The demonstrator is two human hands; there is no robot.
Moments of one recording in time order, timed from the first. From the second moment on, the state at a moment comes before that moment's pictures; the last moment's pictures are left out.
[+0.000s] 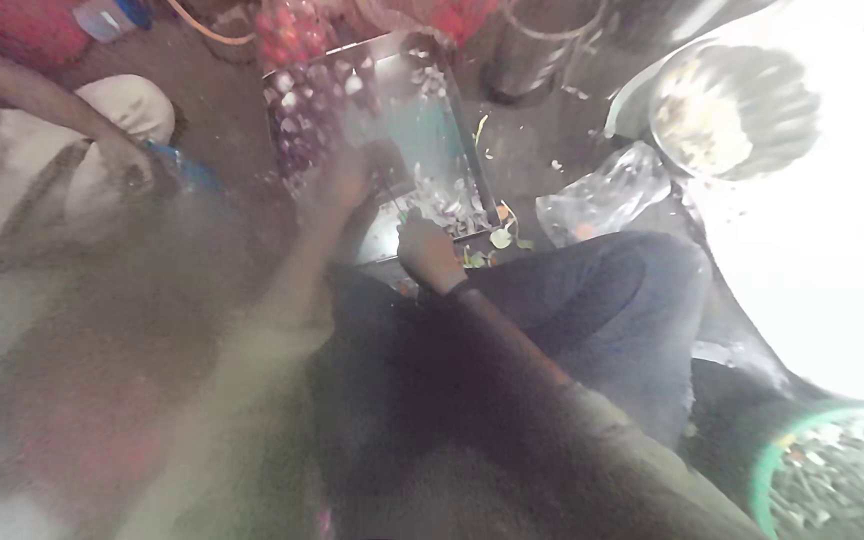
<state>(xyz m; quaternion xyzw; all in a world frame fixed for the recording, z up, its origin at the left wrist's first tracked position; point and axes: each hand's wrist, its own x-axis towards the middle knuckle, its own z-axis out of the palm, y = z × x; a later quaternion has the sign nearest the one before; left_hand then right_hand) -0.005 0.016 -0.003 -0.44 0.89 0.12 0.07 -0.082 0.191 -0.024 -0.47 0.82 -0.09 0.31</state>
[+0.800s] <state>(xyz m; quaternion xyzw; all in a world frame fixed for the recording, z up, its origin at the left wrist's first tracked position) 0.000 0.017 -0.010 -0.47 0.87 0.13 0.05 -0.081 0.121 -0.045 -0.49 0.81 -0.10 0.29</state>
